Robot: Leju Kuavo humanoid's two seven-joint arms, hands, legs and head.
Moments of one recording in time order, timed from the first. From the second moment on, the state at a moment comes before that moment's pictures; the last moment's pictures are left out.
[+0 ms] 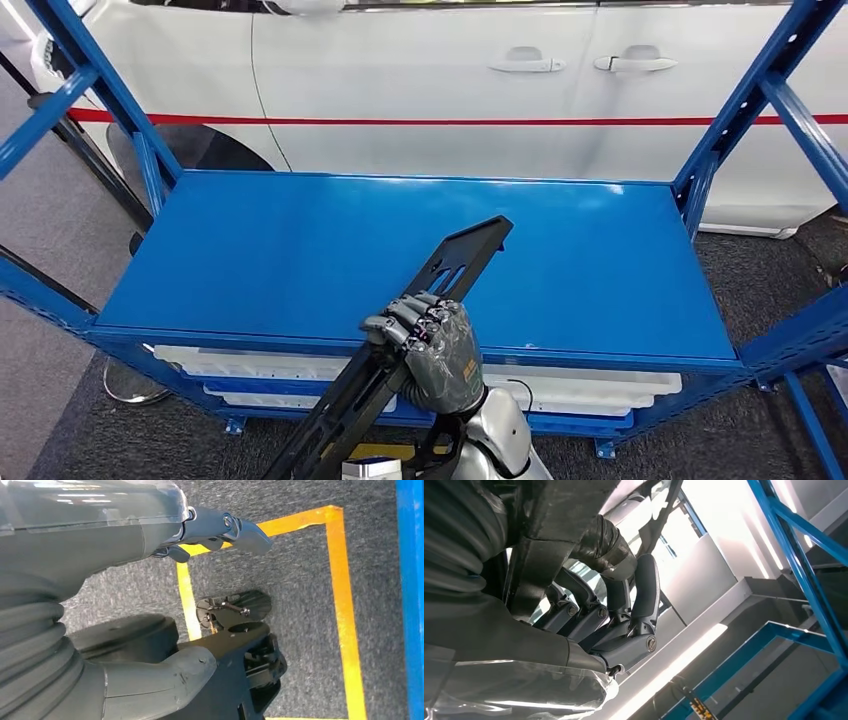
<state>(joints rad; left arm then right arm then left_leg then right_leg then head) -0.09 -0.18 0.46 -0.20 -0.59 0.10 -0.32 -0.14 0.27 0.51 -1.51 1.00 -0.70 -0.55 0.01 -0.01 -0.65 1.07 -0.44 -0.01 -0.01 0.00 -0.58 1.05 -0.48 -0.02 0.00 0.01</state>
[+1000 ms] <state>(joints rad) -0.16 -0.19 0.46 -0.20 -0.64 0.06 -0.32 -0.37 0.26 0.52 -1.41 1.08 -0.70 -0.28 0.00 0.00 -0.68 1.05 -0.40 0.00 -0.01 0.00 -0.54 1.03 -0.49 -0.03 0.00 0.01</state>
